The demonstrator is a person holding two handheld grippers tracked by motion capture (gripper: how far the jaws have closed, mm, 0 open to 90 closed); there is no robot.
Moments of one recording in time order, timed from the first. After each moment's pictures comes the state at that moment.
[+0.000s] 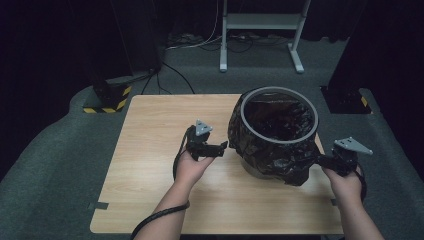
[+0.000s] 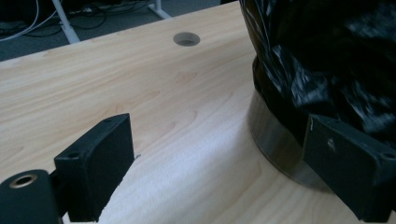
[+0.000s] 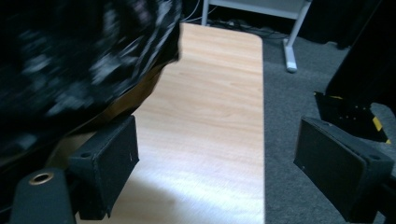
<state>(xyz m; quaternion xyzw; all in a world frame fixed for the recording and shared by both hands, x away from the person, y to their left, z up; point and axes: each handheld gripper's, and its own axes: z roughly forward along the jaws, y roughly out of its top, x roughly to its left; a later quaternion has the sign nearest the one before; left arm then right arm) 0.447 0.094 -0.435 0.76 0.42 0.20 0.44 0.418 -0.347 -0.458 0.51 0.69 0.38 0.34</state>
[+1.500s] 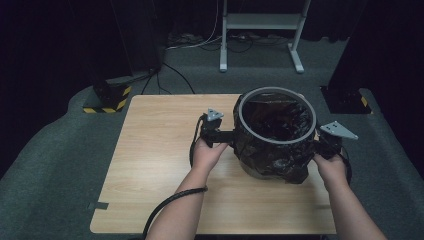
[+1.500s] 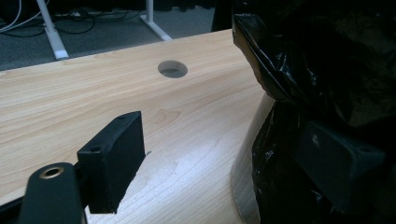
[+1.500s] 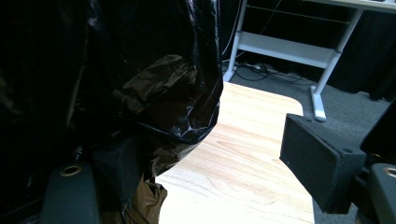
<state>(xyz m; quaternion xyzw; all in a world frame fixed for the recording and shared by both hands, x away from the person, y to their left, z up) 0.483 0.066 -0.433 0.74 0.44 0.17 0.49 0.456 -0.309 -0.441 0.44 0.69 0.46 0.35</state>
